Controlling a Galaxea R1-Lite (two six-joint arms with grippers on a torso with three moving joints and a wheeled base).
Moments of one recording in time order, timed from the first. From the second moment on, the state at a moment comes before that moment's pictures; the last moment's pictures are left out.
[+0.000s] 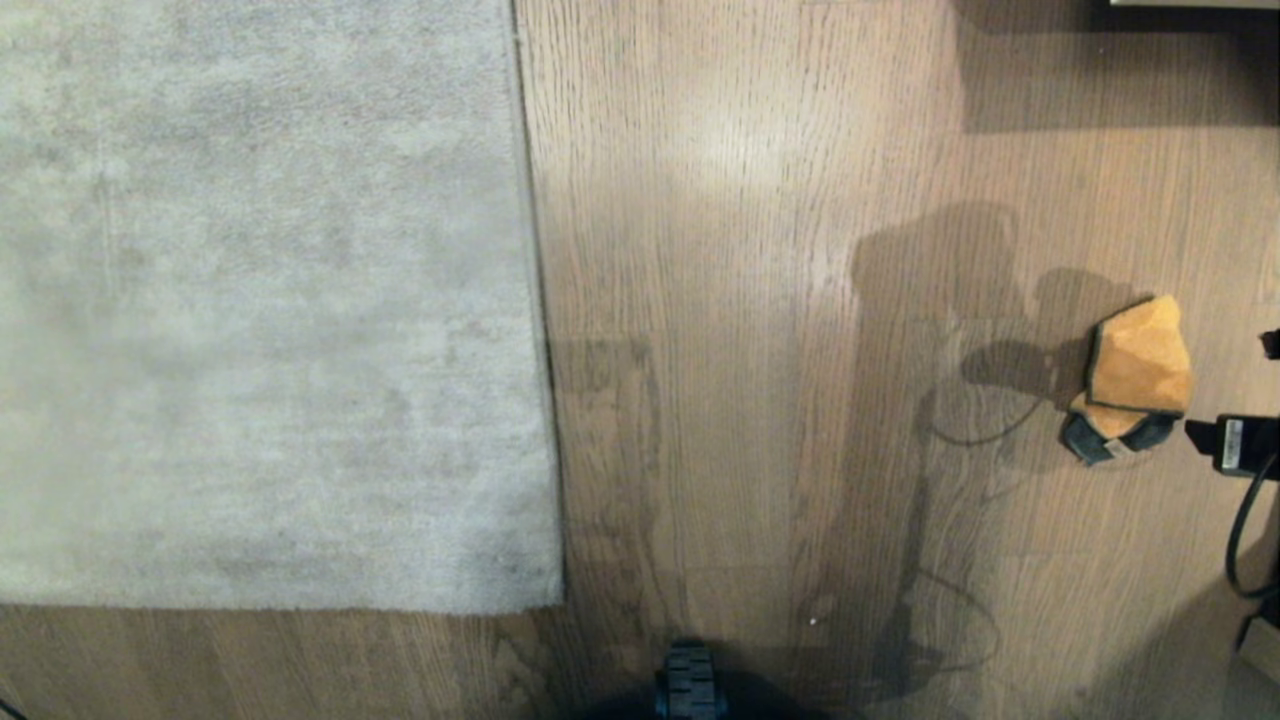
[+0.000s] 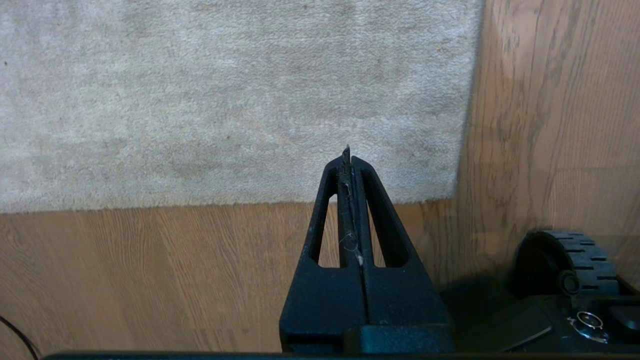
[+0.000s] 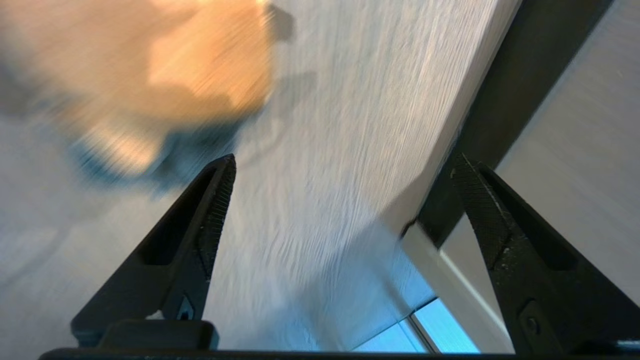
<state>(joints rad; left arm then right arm) 0.00 0.00 0.00 0.00 0.00 0.01 -0.44 1.71 -0.67 -0.66 -0.15 -0.18</state>
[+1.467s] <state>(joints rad) 0.00 0.00 0.00 0.00 0.00 0.01 -0.47 1.87 -0.88 -0.61 0.11 -0.03</state>
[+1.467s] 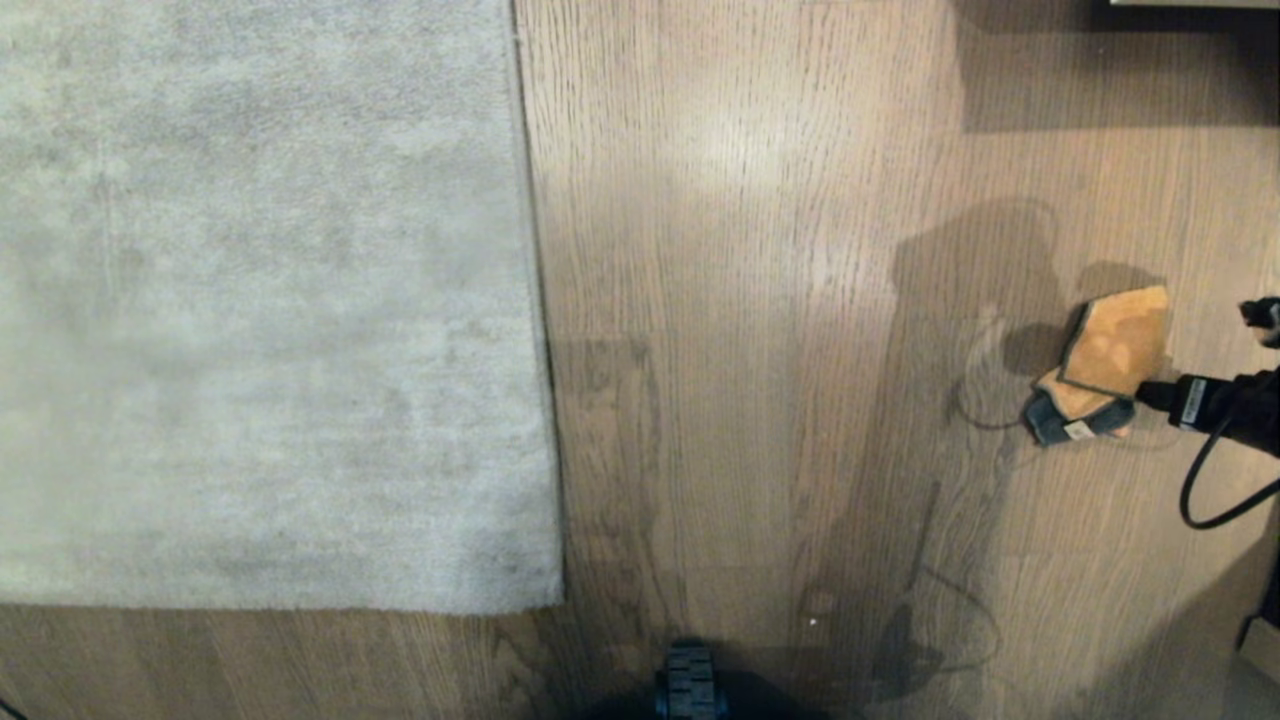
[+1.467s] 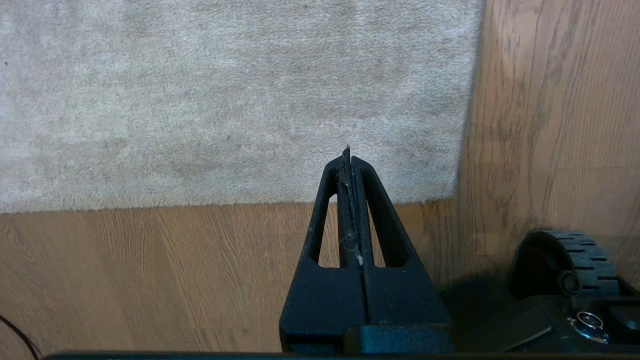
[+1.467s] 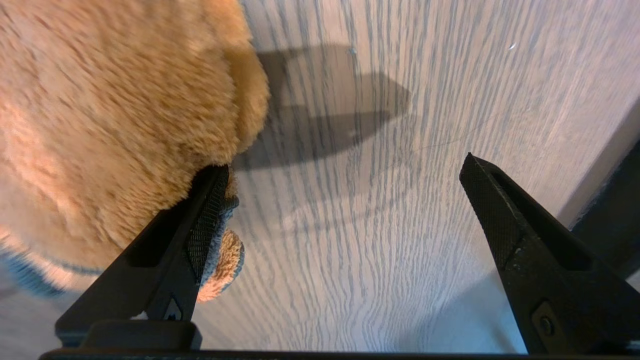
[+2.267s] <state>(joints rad) 0.00 0.00 0.00 0.00 0.00 0.01 -0.43 1.73 -0.87 -0.35 0.22 -0.05</state>
